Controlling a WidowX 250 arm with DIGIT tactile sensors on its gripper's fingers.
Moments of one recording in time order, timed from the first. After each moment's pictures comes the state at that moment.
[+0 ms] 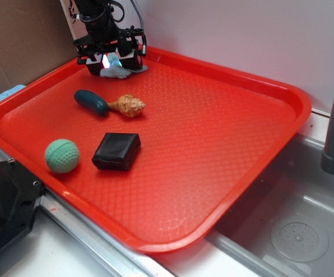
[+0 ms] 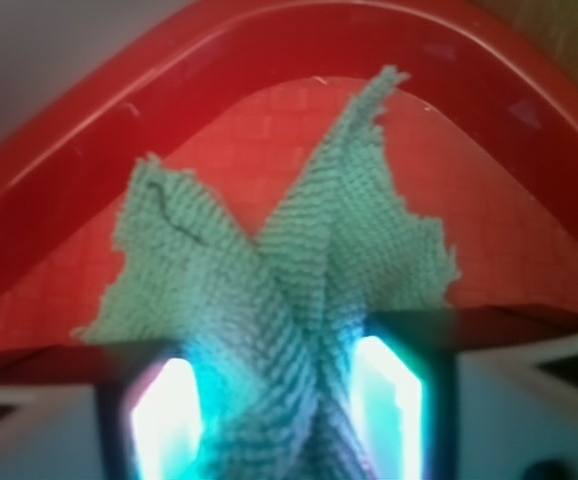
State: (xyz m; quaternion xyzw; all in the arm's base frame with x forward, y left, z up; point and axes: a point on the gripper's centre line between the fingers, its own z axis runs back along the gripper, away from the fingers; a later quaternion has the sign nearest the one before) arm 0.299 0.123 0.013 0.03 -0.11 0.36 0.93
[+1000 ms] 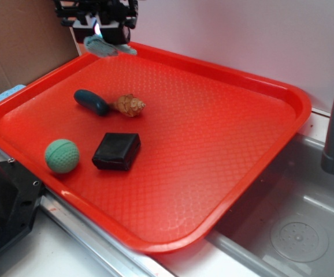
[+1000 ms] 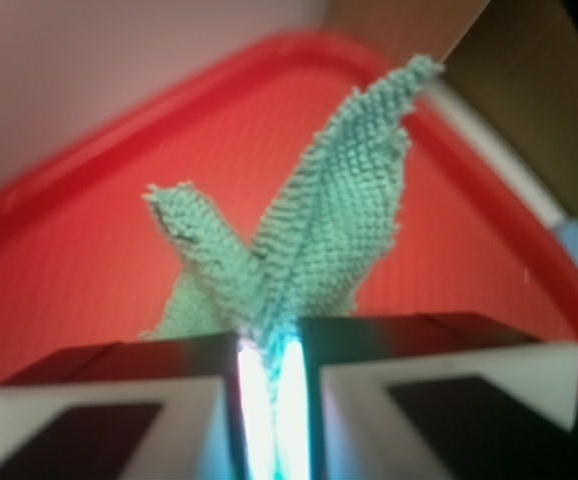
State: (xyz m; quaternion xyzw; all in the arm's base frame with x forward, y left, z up) arm 0.238 0.018 0.129 0.03 -0.09 0.29 0.95
